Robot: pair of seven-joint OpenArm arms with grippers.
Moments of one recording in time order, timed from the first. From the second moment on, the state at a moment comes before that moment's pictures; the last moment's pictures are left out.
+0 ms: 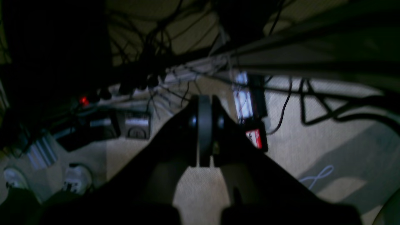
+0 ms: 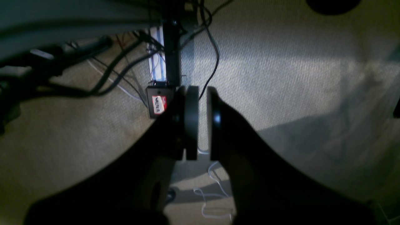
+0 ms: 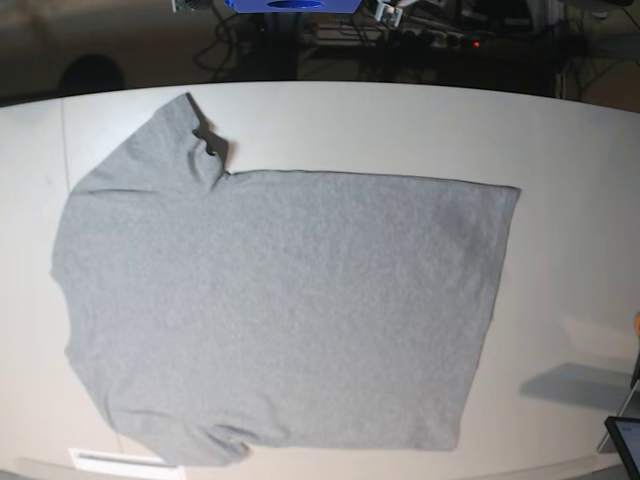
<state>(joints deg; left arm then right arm) 36.1 -5.4 5.0 51.3 5.7 -5.2 -9.4 -41.3 -0.6 1.3 58.2 -2.1 1.1 -3.8</state>
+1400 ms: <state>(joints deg) 57.0 -9.0 -4.4 98.1 5.7 -5.4 -25.0 -58.8 -0.9 9.9 110.5 -2.1 1.3 -7.3</state>
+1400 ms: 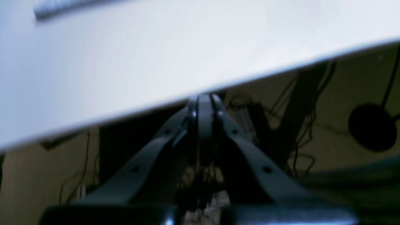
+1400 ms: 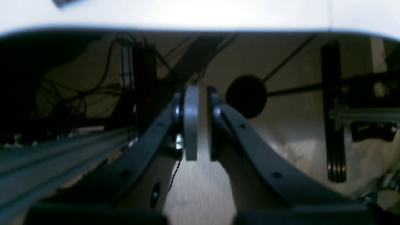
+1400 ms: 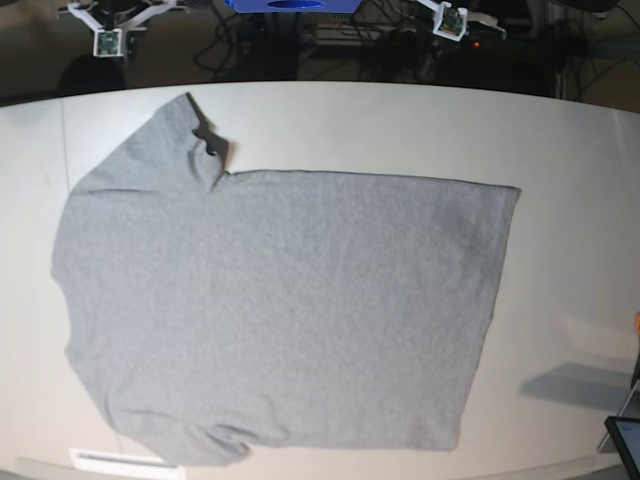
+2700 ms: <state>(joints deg) 51.9 -8.9 -19.5 102.8 5.8 -2.0 -20.9 -53.4 9.9 3.3 113.7 51.7 16.1 -12.1</state>
